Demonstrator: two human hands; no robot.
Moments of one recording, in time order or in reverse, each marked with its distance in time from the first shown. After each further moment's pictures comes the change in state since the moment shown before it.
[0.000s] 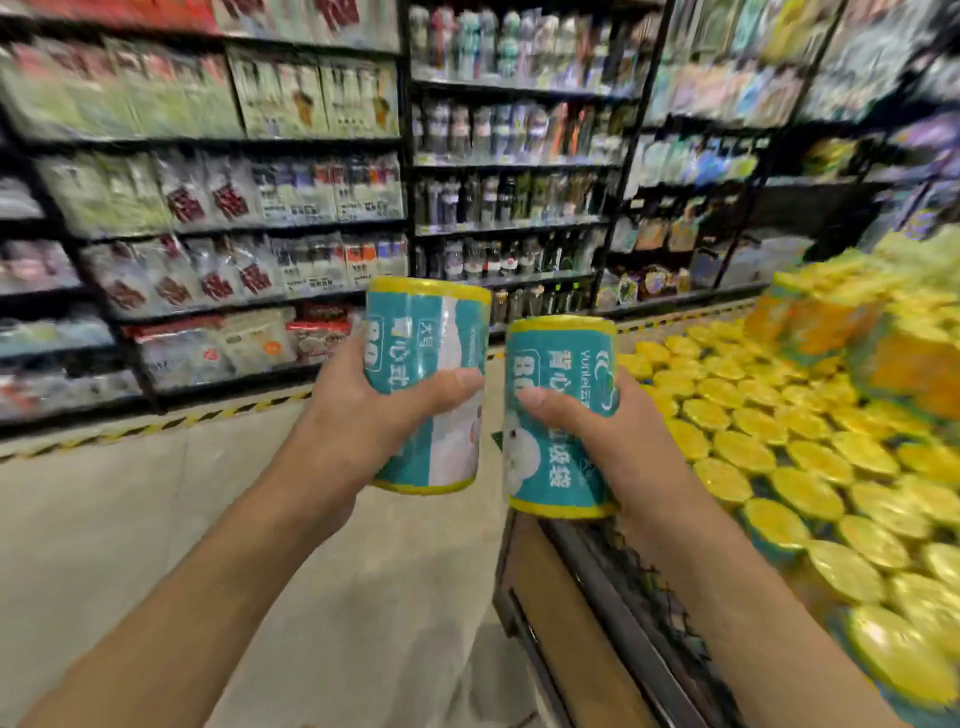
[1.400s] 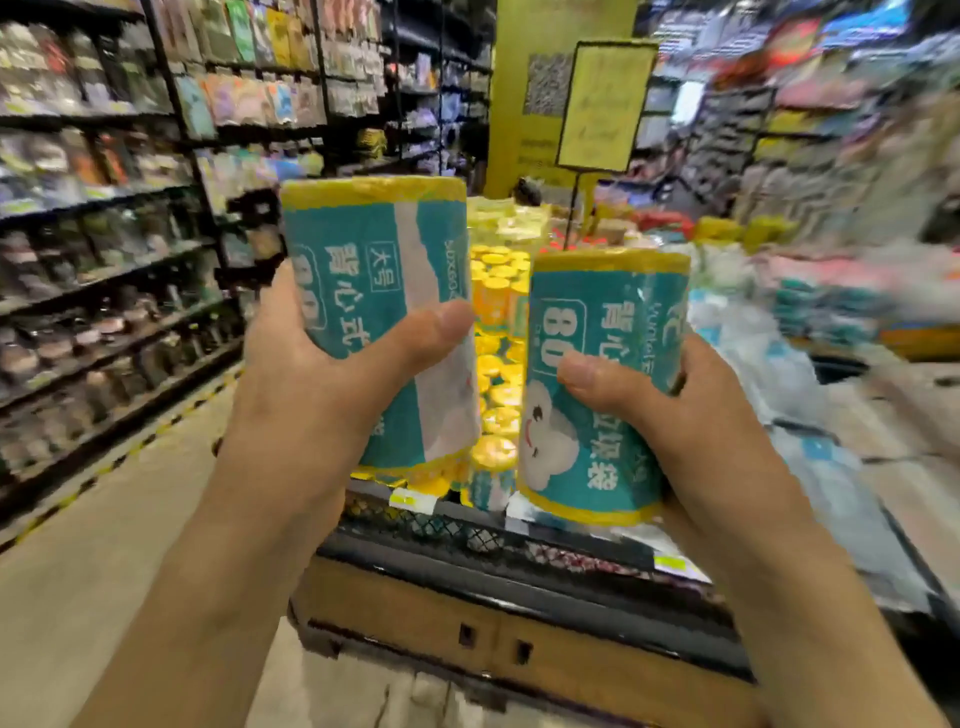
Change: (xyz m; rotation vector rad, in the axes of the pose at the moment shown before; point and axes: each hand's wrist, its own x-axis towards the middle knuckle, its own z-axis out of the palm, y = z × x) left_hand -0.104 0.160 0.122 -0.330 -0.672 0.238; right_hand -0.277 -0.145 -0.048 -0.113 0.796 -0.271
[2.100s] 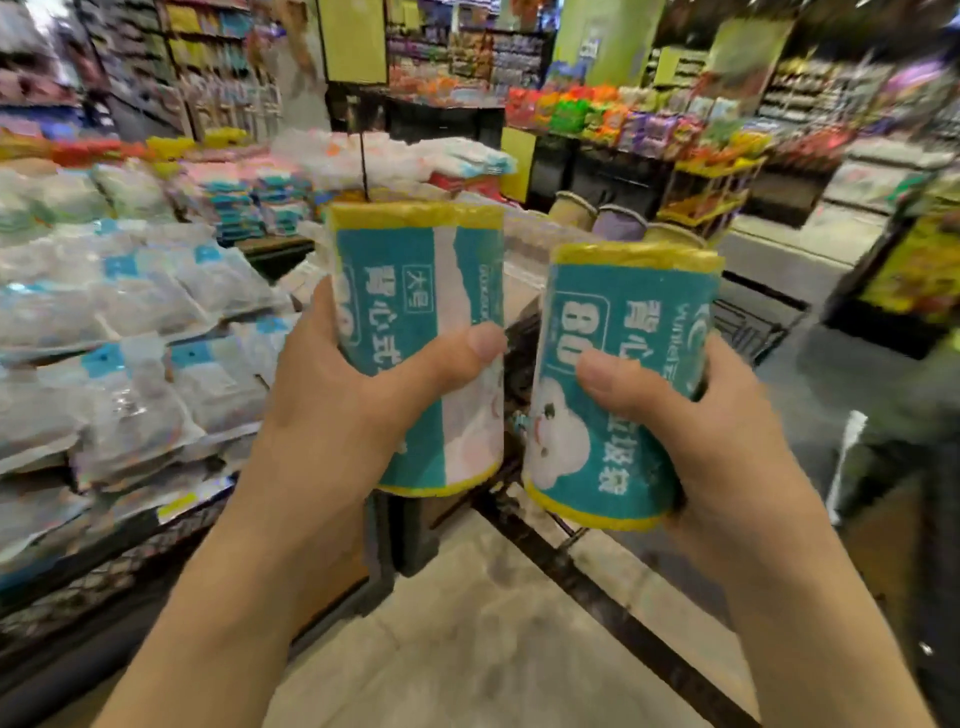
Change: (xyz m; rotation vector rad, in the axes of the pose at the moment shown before) left_hand -0.242 0.031 0.311 -0.367 -1.025 -0.238; right_hand -0.365 -0.102 -0.199 -0.258 1.064 0.004
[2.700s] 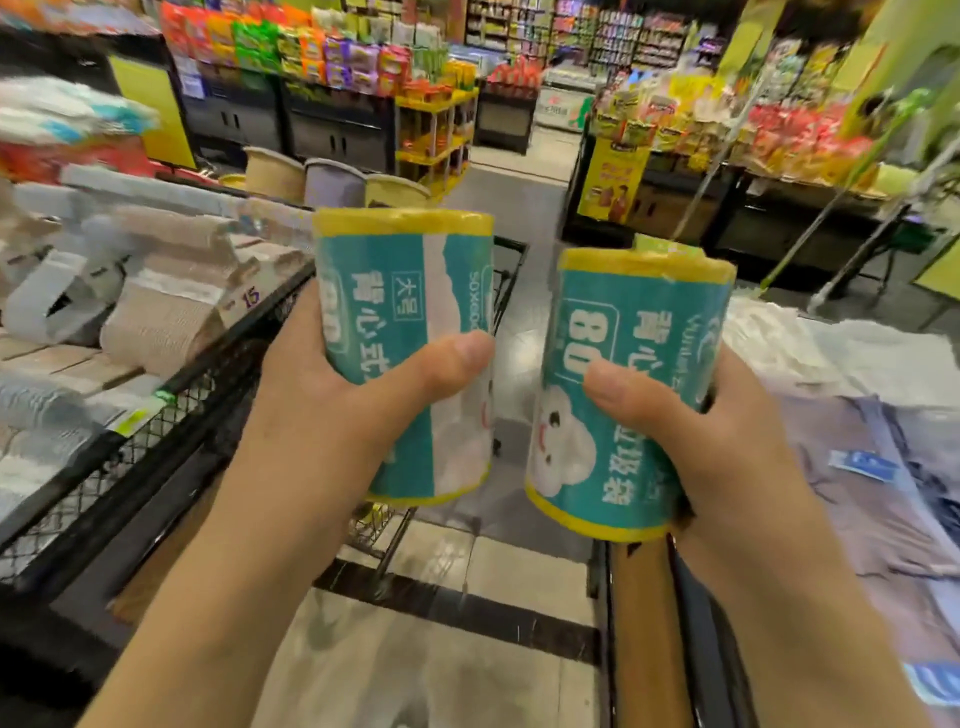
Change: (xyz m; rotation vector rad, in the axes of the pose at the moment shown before) left_hand 0.125 -0.089 0.339 -0.192 -0.516 -0.093; right_hand 0.060 0.007 -0.295 -0.186 0.560 0.018
